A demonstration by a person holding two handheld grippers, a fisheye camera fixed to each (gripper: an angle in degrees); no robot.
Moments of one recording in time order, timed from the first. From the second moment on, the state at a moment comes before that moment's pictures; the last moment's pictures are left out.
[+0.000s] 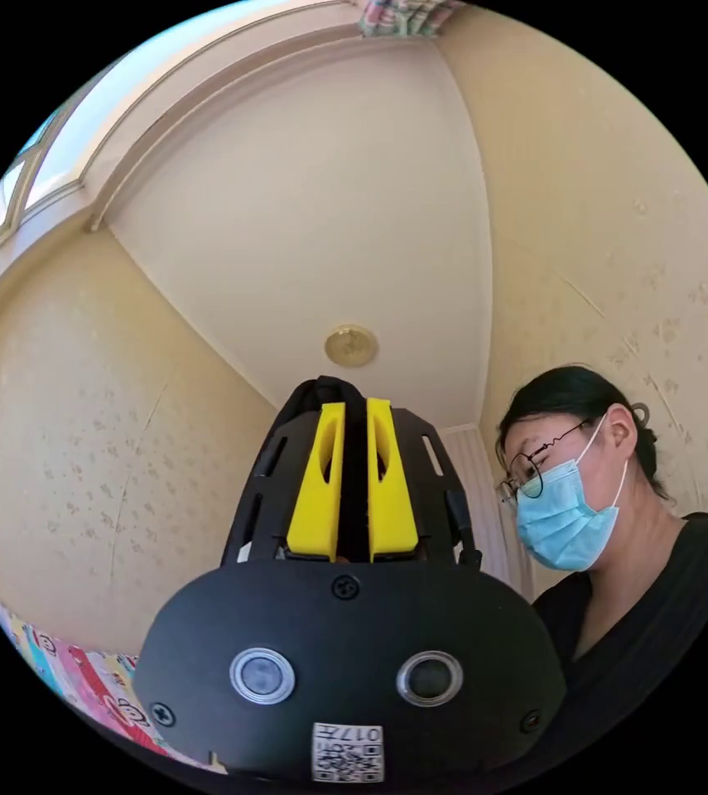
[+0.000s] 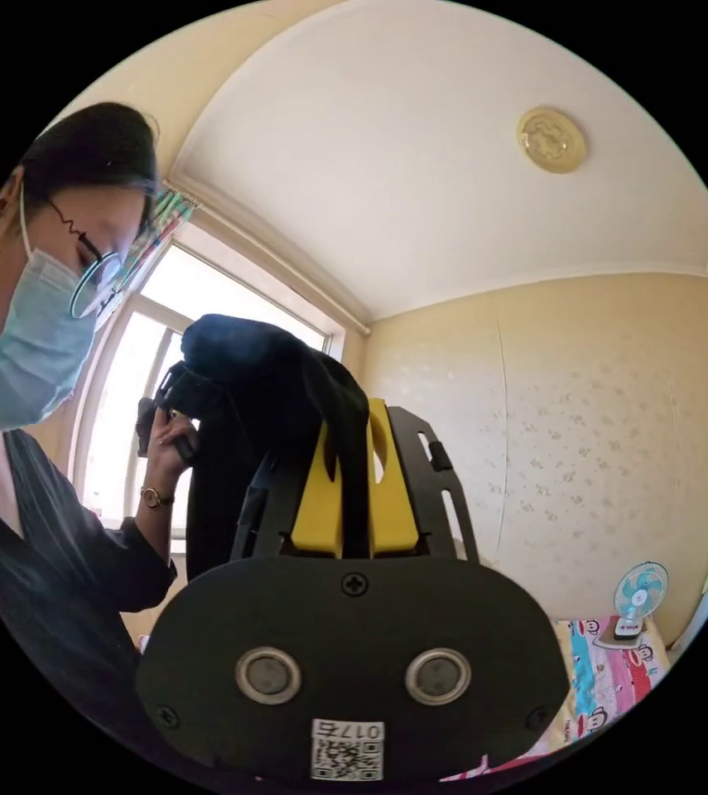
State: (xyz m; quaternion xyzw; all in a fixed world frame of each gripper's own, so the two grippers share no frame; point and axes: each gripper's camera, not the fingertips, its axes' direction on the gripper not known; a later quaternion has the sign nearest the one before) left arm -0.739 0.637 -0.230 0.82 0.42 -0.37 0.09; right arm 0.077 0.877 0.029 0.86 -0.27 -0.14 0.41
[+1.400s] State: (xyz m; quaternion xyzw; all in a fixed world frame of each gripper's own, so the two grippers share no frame) left arm -0.376 -0.095 0.142 0.02 0.87 -0.05 0.48; right arm 0.130 0.183 0.509 0.00 -0.40 0.07 0.91
